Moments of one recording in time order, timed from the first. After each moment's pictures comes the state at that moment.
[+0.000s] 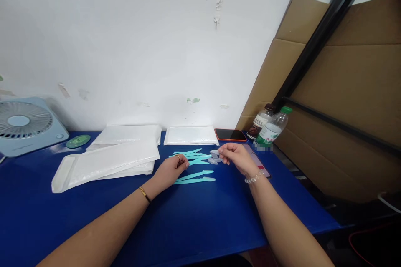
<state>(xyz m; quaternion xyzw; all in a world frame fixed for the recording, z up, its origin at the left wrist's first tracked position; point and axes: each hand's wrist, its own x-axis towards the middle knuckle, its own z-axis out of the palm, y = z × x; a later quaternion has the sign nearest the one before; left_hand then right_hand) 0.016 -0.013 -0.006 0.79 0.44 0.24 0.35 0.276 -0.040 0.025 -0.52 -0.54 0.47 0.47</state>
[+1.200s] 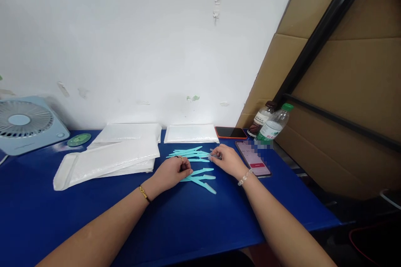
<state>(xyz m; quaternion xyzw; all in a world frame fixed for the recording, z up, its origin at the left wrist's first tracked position) 0.015 -0.021 0.002 0.85 0.41 0.17 0.29 0.269 -0.033 0.000 -0.60 -0.75 0.11 0.27</state>
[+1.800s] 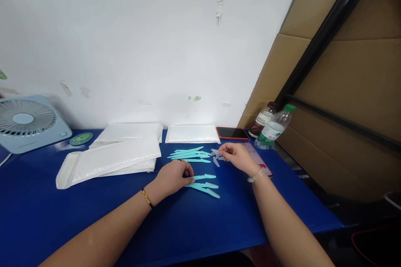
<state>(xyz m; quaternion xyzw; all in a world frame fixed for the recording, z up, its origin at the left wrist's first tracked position) 0.019 -0.032 0.004 0.84 0.45 0.13 0.28 0.285 -0.038 0.020 -0.59 -0.68 0.28 0.34</state>
